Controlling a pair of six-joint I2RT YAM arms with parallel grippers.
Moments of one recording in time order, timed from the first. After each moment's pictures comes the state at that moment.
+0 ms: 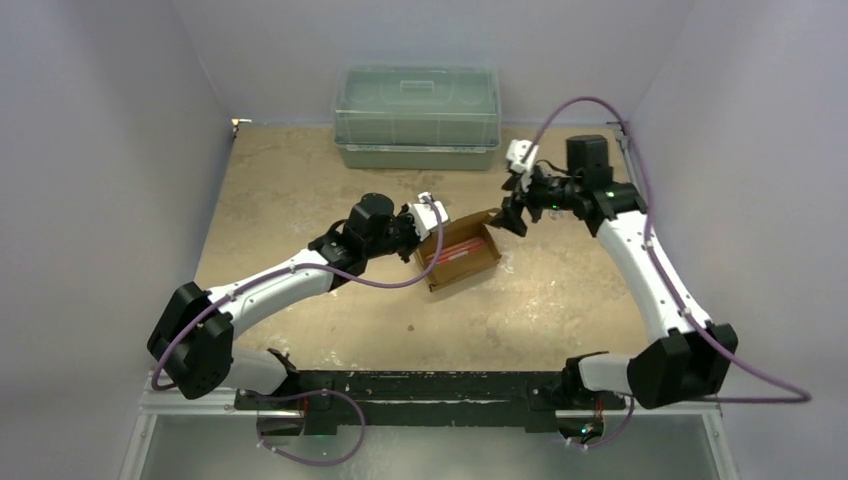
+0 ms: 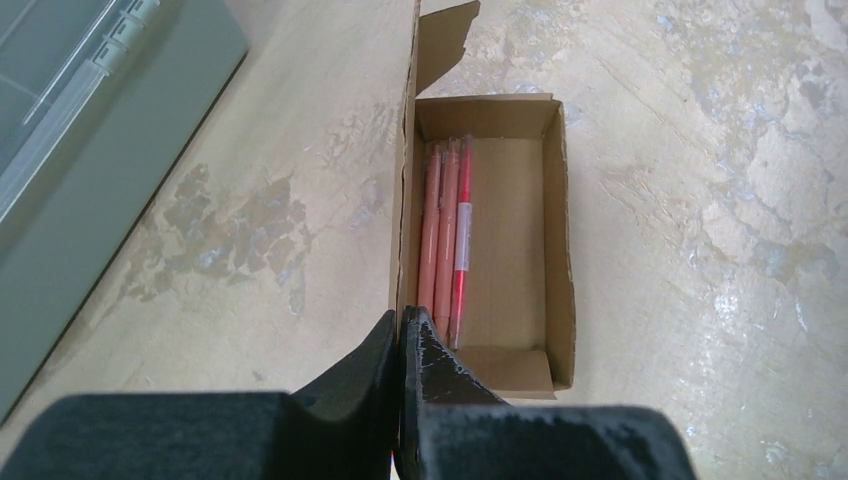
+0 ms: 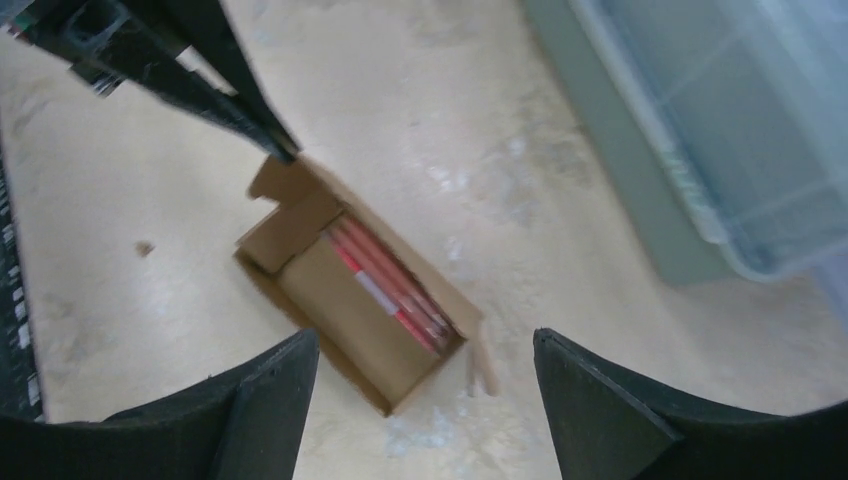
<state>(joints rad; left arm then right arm) -0.74 1.37 0.89 0.06 0.23 0.33 0.24 1.34 1.29 -0.72 -0.76 -0.71</state>
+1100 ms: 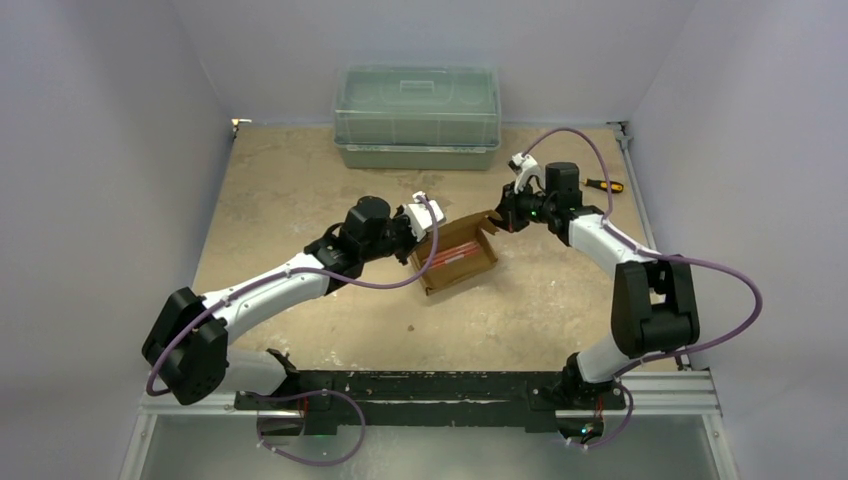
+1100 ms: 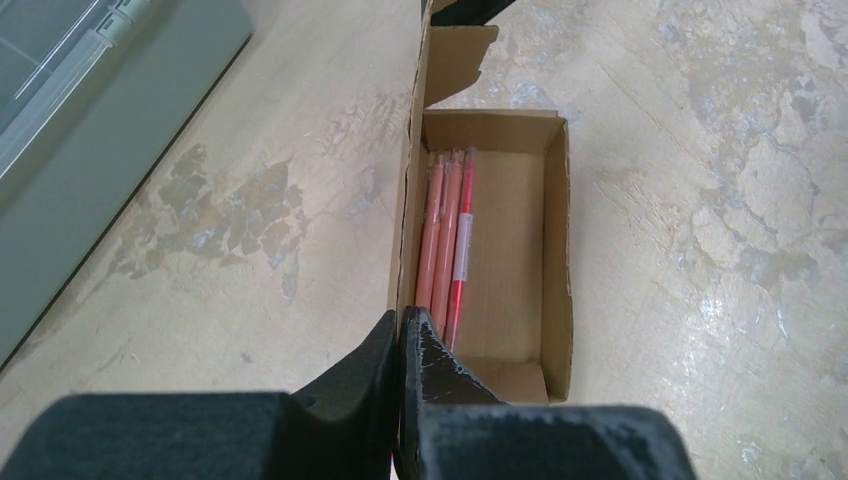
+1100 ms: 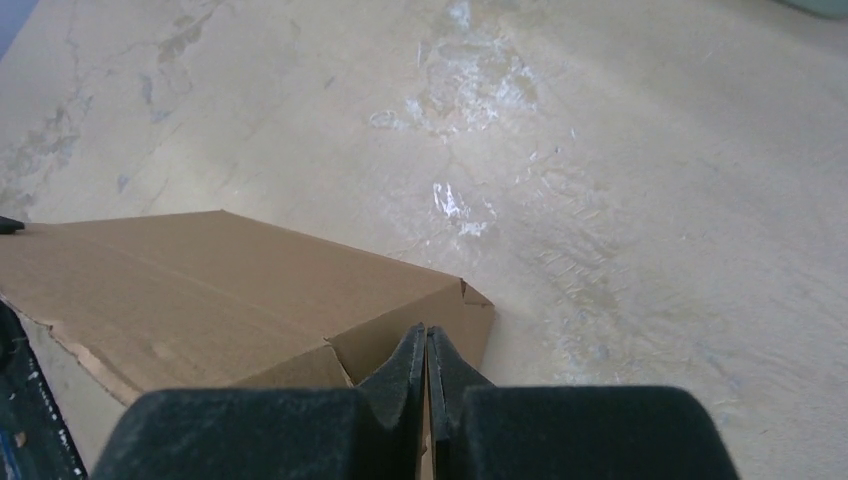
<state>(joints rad) -0.74 1.34 0.86 0.06 0.21 0.26 0.16 1.54 0.94 -0.05 -0.67 -0.03</state>
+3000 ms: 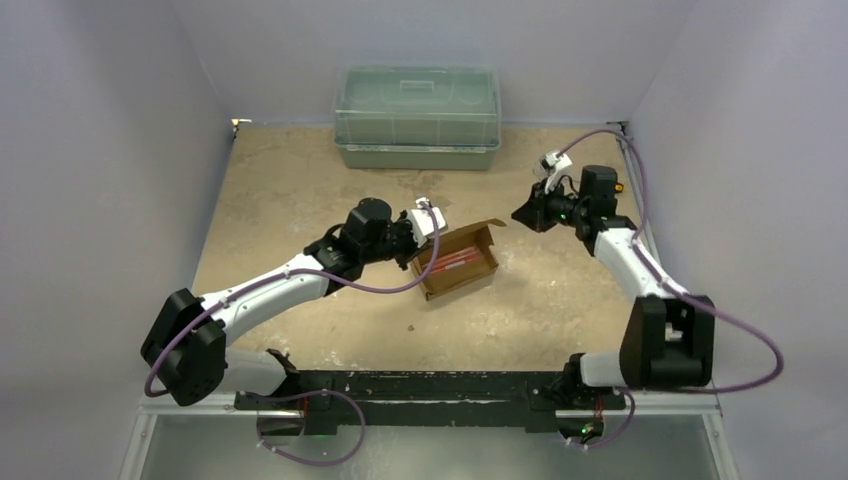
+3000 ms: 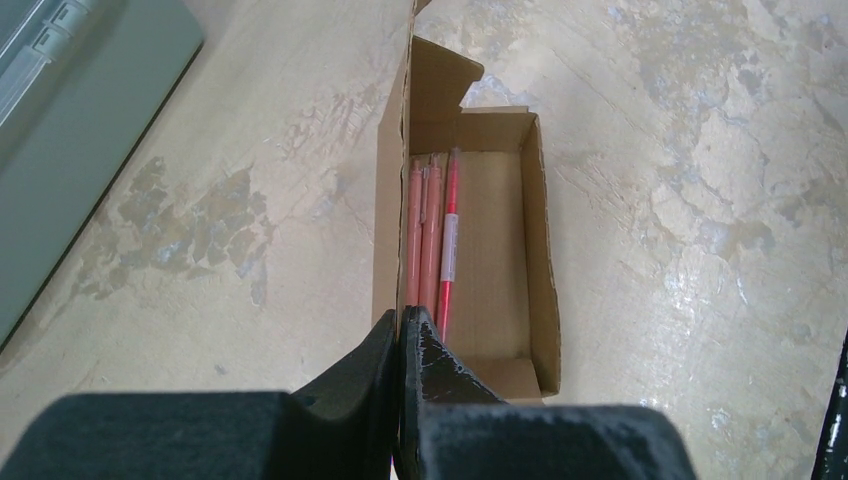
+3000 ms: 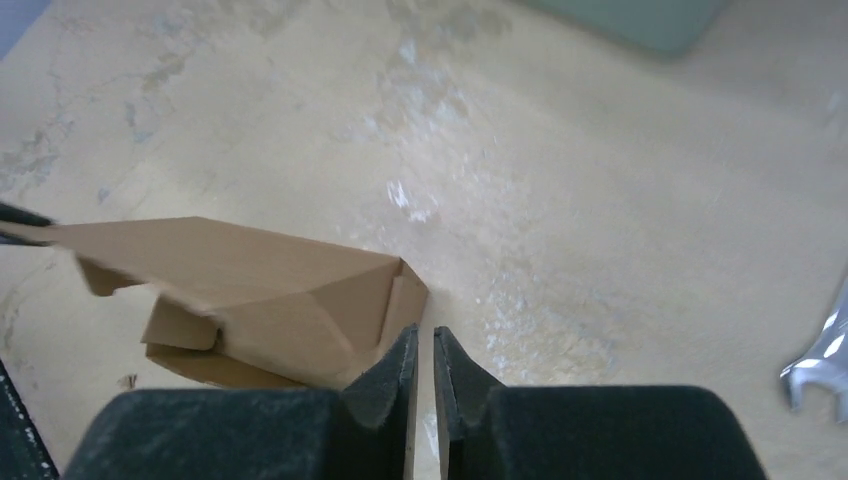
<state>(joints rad) -0.74 1.33 0.86 0.03 0.27 0.29 0.01 1.41 0.89 -0.14 -0.71 -0.09</state>
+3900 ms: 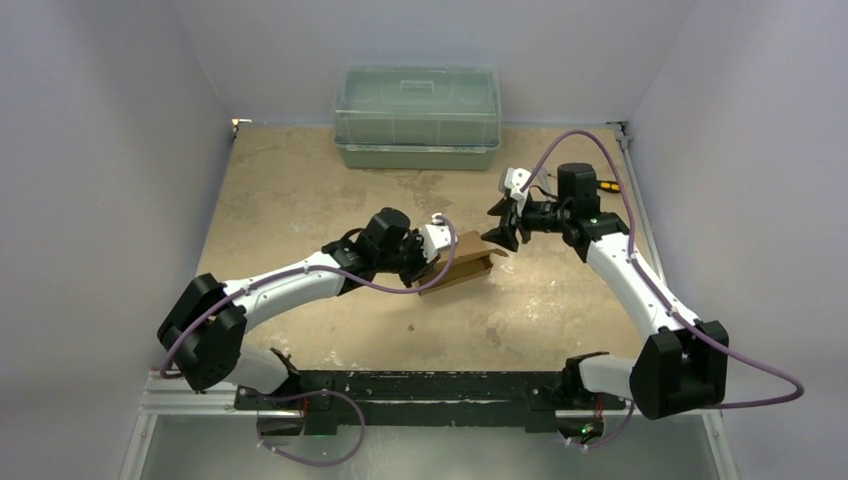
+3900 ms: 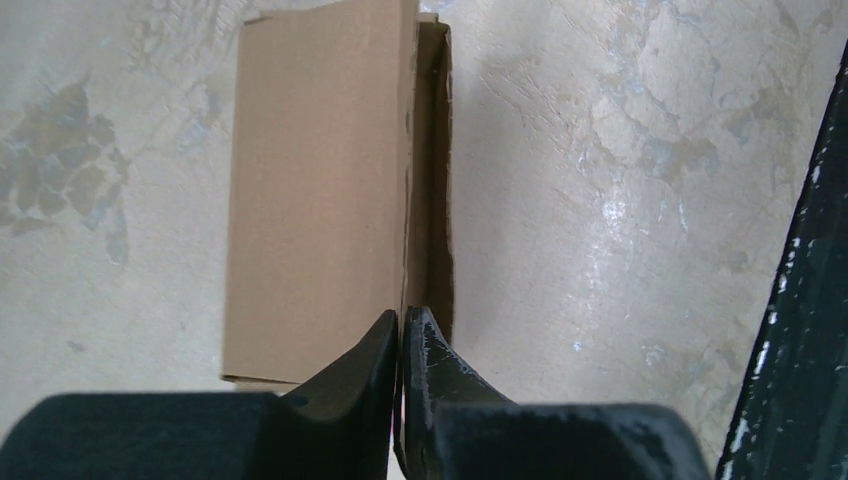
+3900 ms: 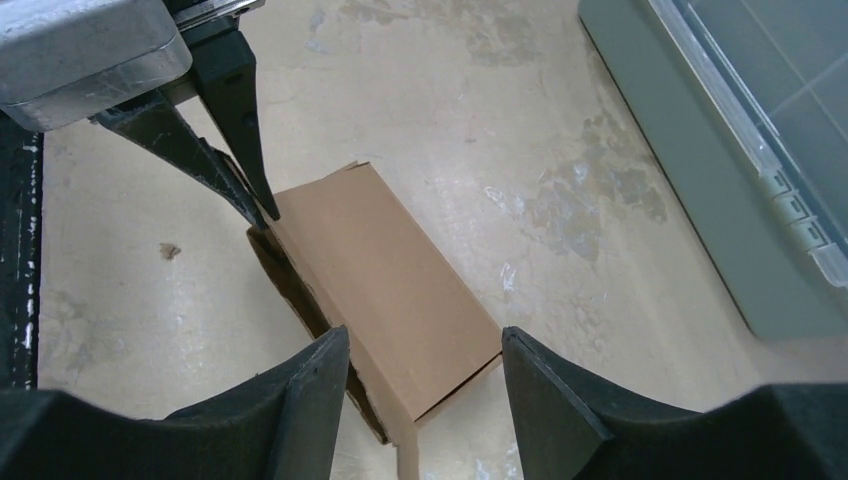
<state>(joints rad) -0.80 1.42 0.88 -0.10 0.30 0.26 0.20 1.24 0.97 -0.36 -0.91 -0.65</state>
